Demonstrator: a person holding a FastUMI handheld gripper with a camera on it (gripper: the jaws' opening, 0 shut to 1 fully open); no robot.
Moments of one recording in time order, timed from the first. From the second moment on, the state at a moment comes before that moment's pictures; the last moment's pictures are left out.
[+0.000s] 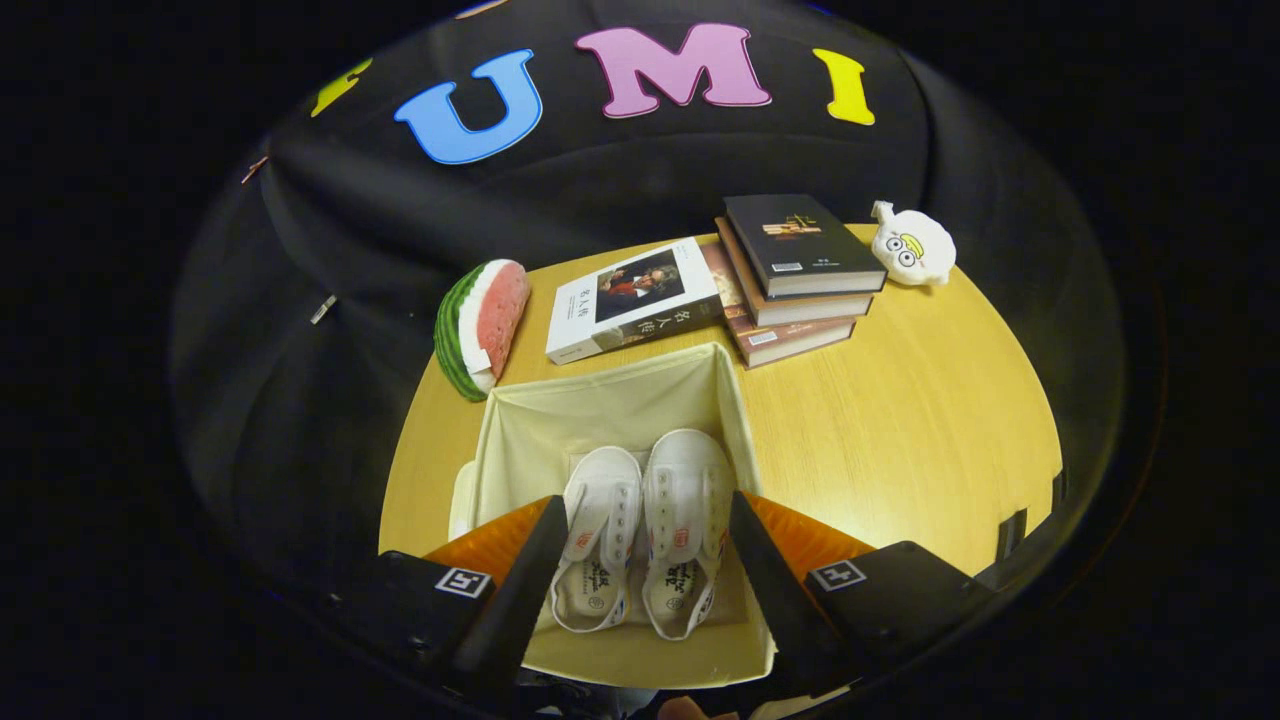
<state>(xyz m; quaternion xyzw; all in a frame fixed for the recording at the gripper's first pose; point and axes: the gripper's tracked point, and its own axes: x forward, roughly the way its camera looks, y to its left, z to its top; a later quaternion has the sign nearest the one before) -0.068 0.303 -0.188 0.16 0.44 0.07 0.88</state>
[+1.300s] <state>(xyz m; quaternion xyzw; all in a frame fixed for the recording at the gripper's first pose) -0.011 0.054 -0.068 0.08 0.14 -0.02 0.99</state>
